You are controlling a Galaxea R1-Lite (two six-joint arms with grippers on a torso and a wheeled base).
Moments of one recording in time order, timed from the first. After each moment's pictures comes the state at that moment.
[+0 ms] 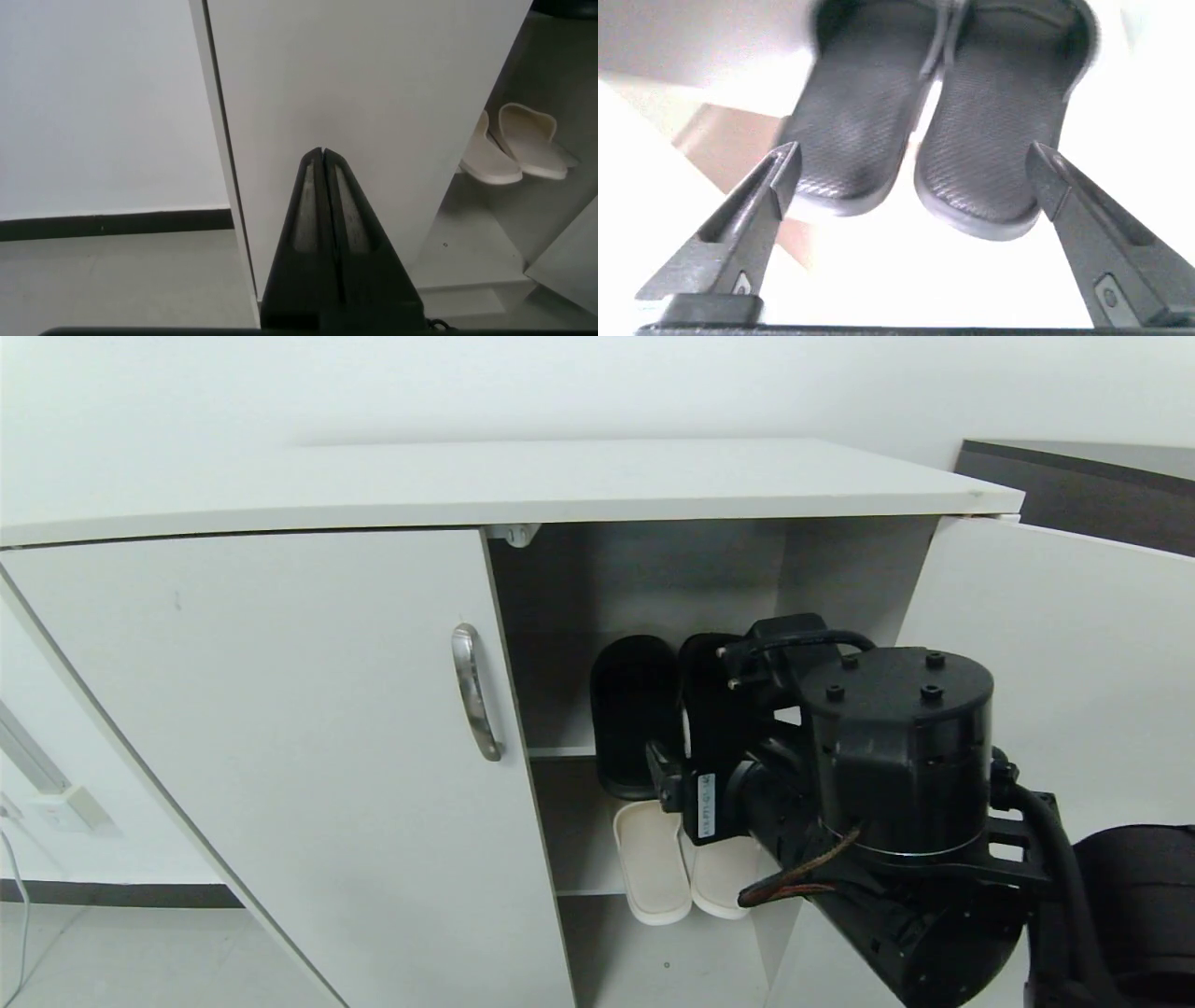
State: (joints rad) left arm 0.00 0.00 0.00 0.00 0.01 0.00; right arm 1.04 1.71 -0.99 -0.50 -0.70 0.19
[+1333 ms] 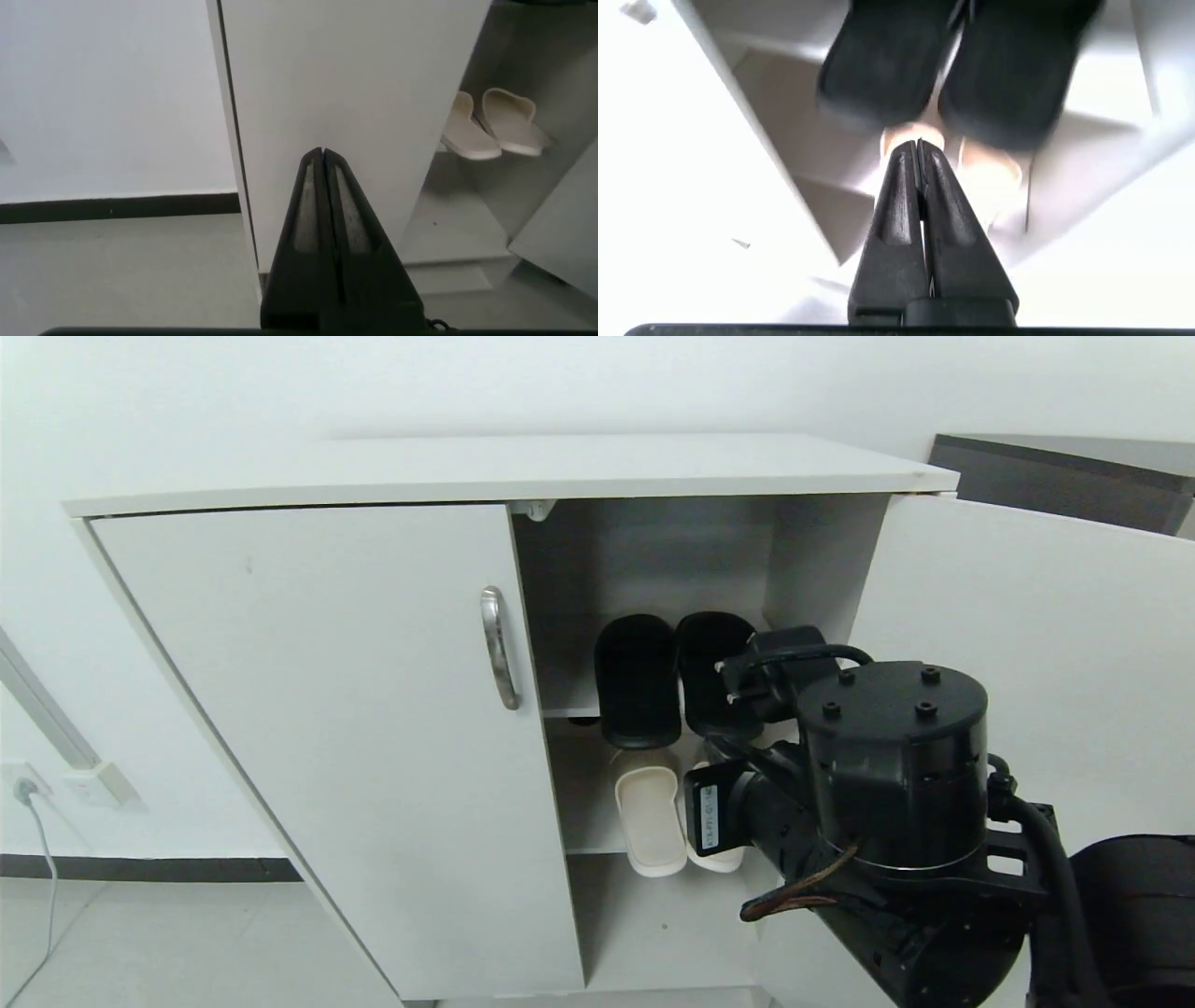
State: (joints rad) left arm 0.00 0.00 0.00 0.00 0.01 0.00; right arm 1.04 1.72 -0.97 -0.50 -0.71 0.19
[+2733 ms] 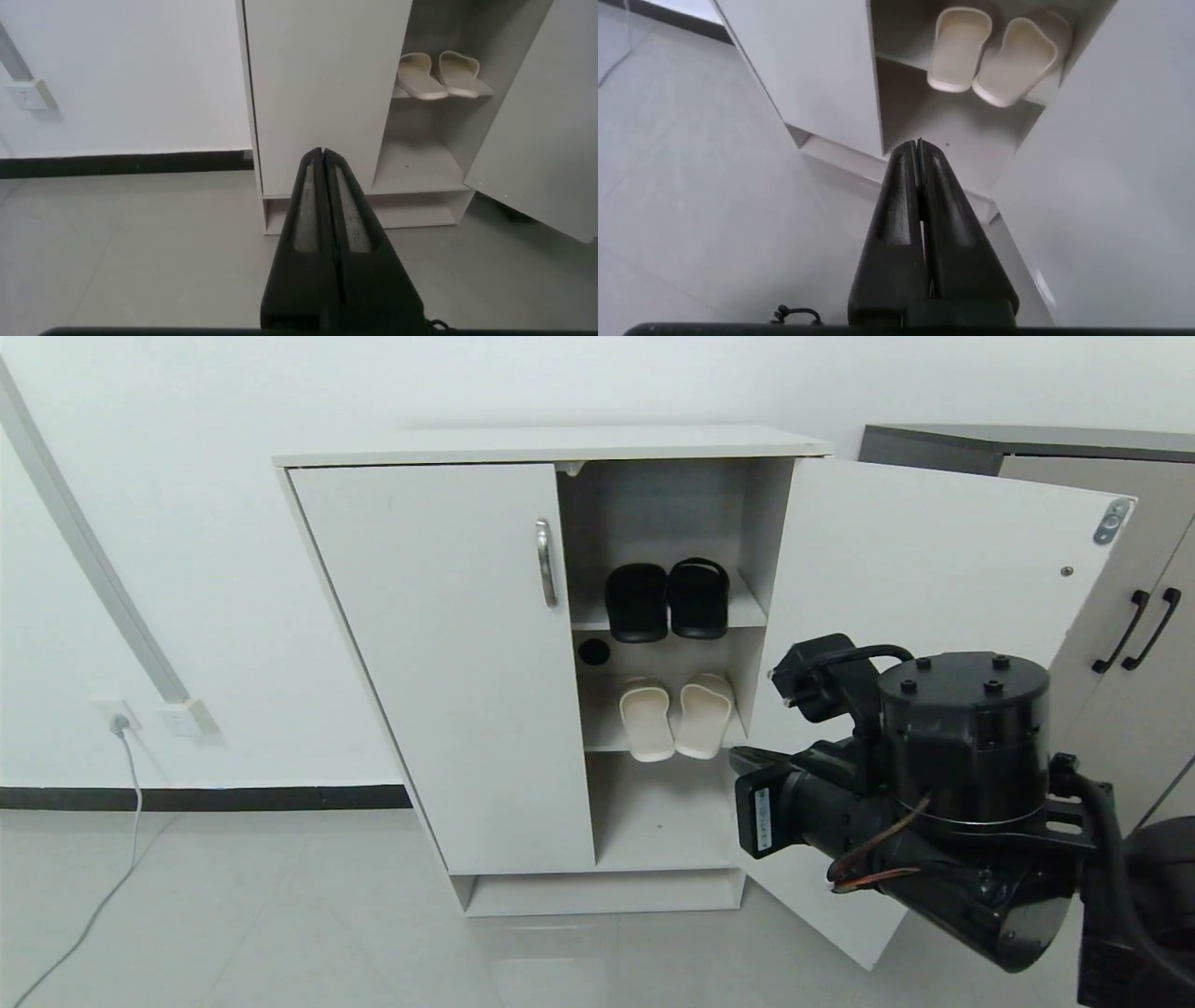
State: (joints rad) left arm 0.00 0.00 0.00 0.00 0.01 0.00; right arm 0.89 1.66 -0.87 -0.52 -0.43 0.14
